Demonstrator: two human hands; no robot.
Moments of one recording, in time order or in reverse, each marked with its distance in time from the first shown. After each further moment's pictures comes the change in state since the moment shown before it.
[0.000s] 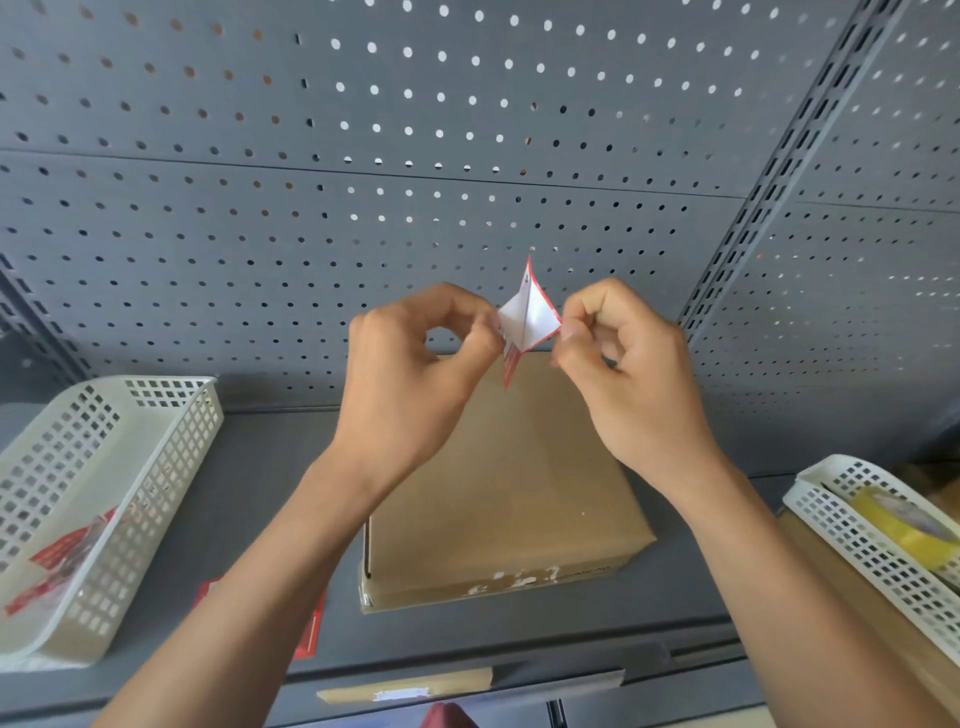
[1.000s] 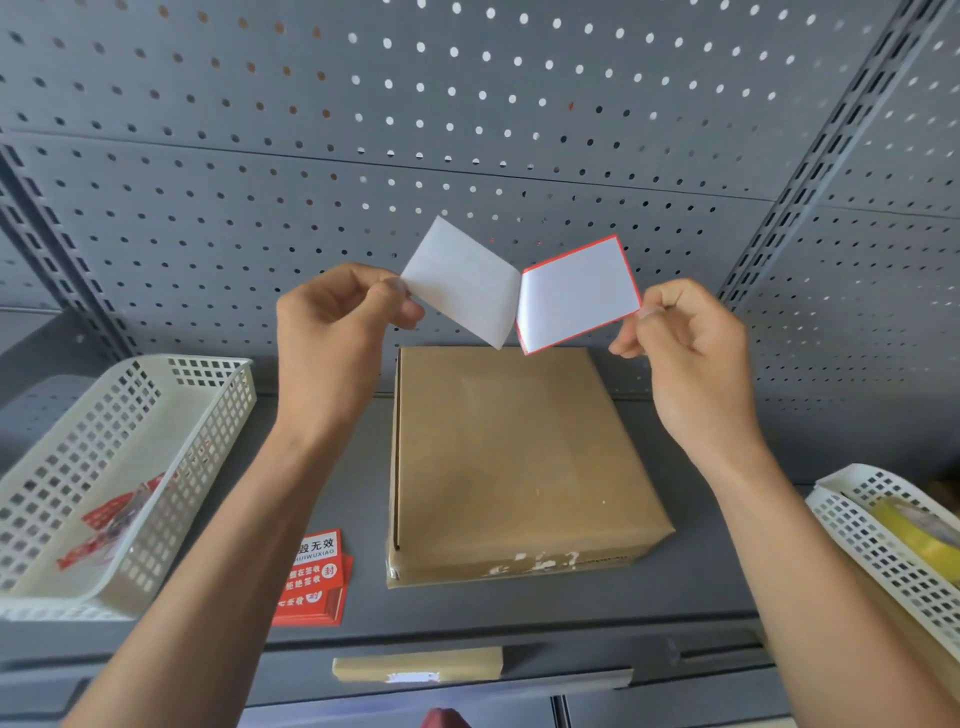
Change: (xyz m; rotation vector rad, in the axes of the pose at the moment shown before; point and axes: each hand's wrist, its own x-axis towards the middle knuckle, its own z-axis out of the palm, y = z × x) left_hand 0.005 -0.030 -0.048 -0.219 0.248 -0.258; right_hand 0.001 0.015 -0.011 0.113 0.182 0.171
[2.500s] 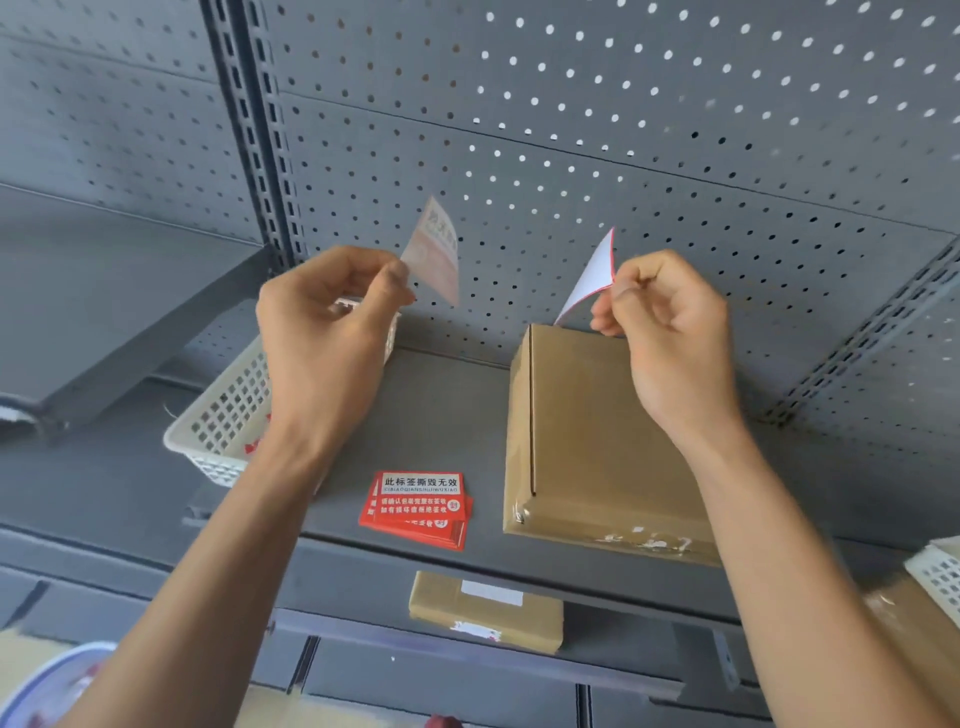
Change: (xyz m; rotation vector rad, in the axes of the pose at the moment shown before) left_hand -0.038 0.006 -0.126 0.167 0.285 0.150; right_hand -0.033 -0.056 0.113 0.113 -0.232 -0.097
